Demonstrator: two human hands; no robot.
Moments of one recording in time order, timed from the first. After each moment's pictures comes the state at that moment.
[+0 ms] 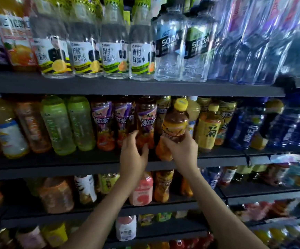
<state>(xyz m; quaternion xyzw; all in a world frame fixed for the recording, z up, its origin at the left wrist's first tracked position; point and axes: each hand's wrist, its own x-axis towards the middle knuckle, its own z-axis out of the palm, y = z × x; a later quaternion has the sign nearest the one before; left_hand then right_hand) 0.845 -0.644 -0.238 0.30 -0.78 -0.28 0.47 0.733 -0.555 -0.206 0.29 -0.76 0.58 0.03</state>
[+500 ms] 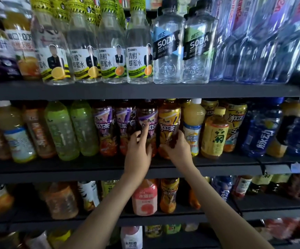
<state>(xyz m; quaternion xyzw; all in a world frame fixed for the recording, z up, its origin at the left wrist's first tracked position) 0.813 -0.670 -0.246 0.26 -0.84 -0.11 0.47 0.698 -0.591 -0.228 0.38 -0.76 0.53 -0.03</state>
